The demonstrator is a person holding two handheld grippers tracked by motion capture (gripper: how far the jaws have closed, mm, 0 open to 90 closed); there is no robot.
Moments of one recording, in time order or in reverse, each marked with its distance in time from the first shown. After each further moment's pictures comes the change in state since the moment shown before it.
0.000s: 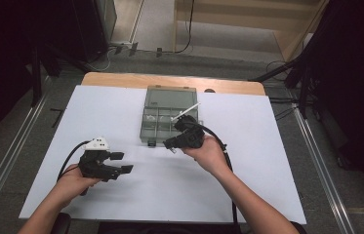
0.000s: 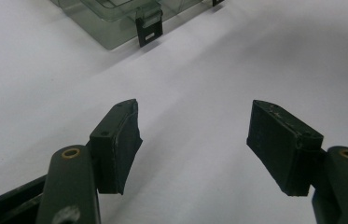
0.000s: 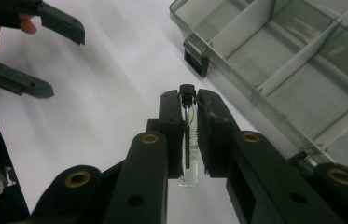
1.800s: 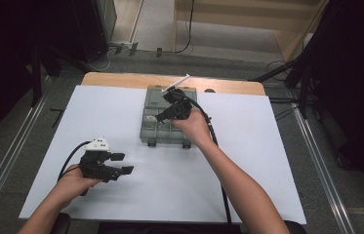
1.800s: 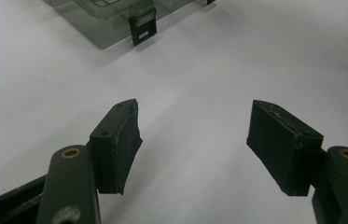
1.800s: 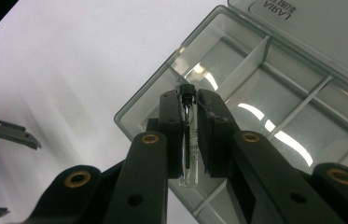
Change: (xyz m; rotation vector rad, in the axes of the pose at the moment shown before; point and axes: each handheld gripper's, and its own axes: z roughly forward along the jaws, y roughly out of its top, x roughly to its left) left arm 0.000 0.000 0.001 0.004 -0.015 0.003; right arm -0.035 0.079 0.019 -0.020 -0.054 0.074
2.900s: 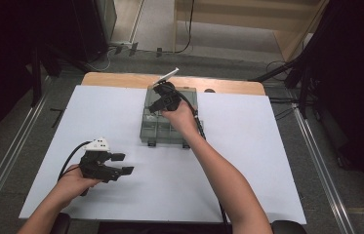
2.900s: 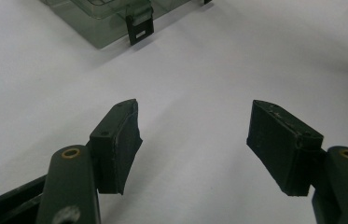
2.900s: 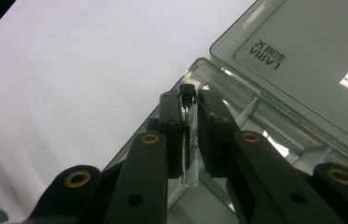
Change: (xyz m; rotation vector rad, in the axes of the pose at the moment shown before) left arm 0.000 0.000 0.000 -0.003 -0.013 -0.001; right arm -0.006 0.036 0.033 -0.023 -0.048 0.040
